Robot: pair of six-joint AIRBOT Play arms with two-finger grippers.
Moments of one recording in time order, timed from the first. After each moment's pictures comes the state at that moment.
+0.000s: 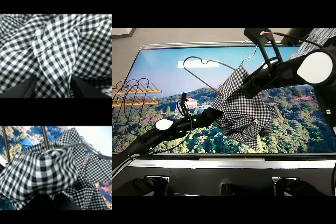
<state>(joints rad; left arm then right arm) -0.56 -1.16 0.72 0.01 -0.45 -1.14 0.42 -1.20 1.67 -1.35 1.31 1.25</state>
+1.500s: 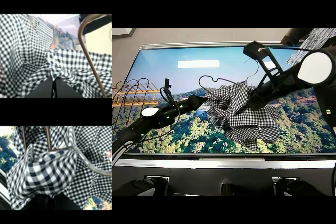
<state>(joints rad) -0.30 -1.20 0.80 0.03 -0.55 -0.93 0.42 -1.20 1.67 -1.38 1.57 1.28</state>
